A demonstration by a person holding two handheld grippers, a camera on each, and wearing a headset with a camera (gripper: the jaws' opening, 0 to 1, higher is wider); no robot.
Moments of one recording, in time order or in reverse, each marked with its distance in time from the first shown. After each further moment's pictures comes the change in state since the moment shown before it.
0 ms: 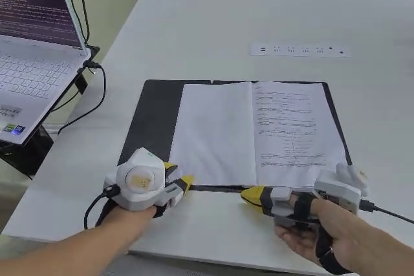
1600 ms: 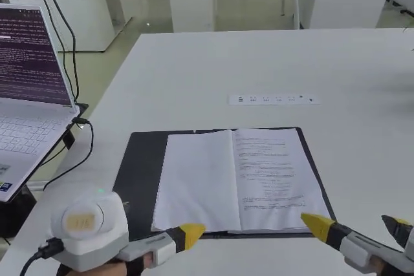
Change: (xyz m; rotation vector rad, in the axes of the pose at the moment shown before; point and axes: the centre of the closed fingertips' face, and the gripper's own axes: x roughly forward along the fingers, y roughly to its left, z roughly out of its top) left arm -0.092 -0.044 0.073 -0.269 -0.101 -0.014; right arm -0.199 0.060 0.064 -0.955 -0.565 -0.530
